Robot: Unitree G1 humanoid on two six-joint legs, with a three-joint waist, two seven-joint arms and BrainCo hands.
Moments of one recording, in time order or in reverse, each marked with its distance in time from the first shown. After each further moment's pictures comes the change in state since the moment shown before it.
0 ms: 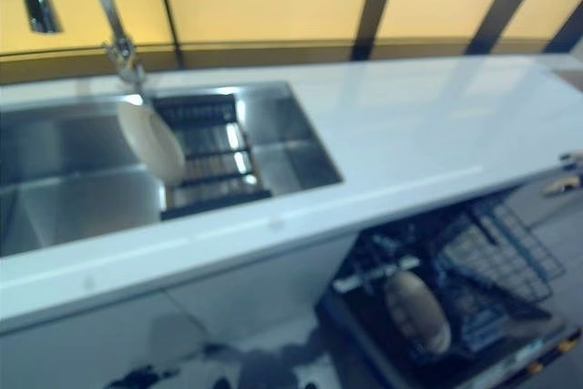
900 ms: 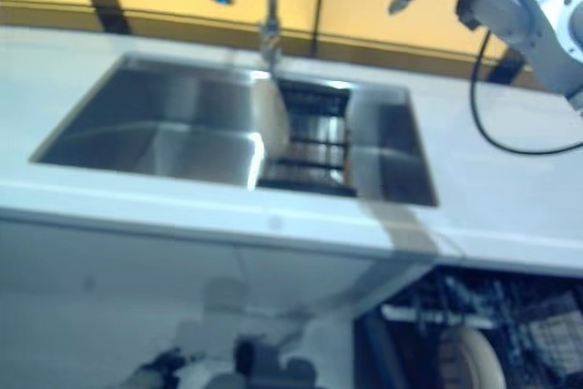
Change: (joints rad) left arm -0.027 -0.078 -0.151 -0.088 -0.075 0.046 0.050; right arm -0.802 0.172 0.699 -0.529 -0.665 -0.435 -0.662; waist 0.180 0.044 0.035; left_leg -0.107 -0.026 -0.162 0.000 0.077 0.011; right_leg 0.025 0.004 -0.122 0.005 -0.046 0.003
